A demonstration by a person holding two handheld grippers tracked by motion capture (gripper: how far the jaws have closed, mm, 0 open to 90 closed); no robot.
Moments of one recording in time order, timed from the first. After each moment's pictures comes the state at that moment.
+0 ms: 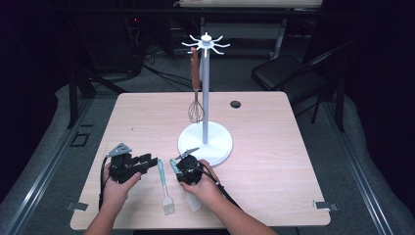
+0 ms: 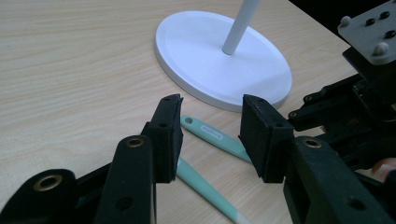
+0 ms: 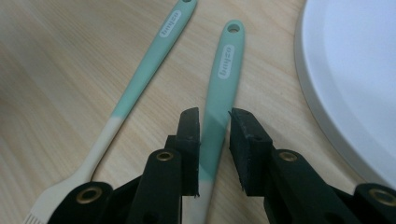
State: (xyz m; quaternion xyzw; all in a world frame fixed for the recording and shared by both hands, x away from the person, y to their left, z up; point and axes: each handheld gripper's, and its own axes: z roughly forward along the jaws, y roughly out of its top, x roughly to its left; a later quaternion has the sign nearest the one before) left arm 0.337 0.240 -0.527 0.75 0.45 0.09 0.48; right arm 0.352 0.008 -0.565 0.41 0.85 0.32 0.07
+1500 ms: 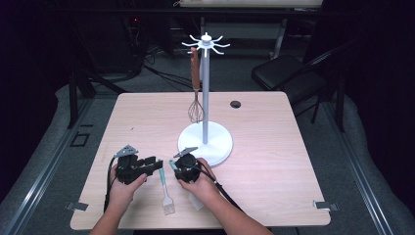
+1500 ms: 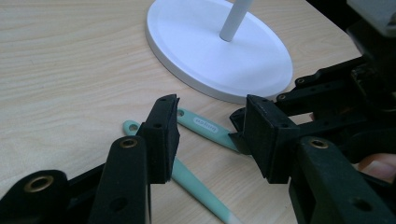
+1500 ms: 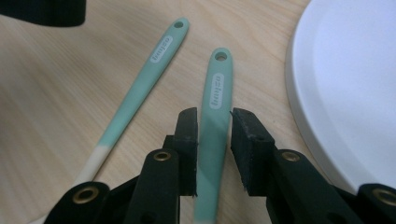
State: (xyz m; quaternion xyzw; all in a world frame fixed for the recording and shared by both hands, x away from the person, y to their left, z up) left arm 0.340 0.227 -0.539 0.75 0.46 0.07 0.47; right arm 0.359 0.014 -0.568 0.41 0.84 0.34 0.10
